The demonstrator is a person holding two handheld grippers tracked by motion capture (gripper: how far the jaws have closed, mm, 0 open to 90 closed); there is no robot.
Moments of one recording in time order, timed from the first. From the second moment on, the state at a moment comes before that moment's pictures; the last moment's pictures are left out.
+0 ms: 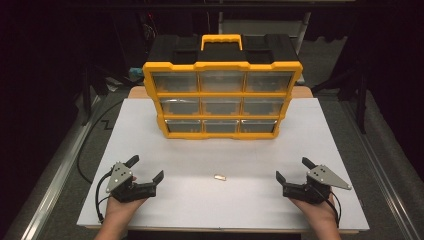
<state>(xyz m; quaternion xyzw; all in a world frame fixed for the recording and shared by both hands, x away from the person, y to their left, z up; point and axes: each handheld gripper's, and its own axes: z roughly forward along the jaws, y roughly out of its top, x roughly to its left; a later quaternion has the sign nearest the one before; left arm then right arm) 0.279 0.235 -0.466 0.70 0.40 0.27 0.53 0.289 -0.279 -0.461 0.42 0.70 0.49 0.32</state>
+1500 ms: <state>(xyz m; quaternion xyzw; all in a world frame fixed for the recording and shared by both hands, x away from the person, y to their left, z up) 0.280 0.232 -0.469 0.70 0.39 0.25 0.54 0.329 -0.243 -0.457 0.41 0.72 0.47 0.33</state>
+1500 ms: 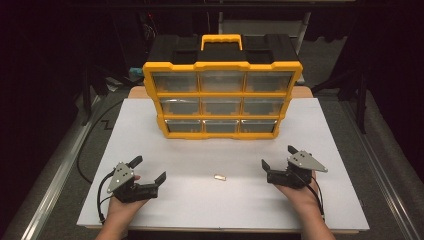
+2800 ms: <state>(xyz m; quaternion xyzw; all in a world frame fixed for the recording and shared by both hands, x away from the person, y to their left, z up) 0.281 0.235 -0.468 0.69 0.39 0.26 0.55 0.356 -0.251 -0.445 0.40 0.74 0.42 0.34</state>
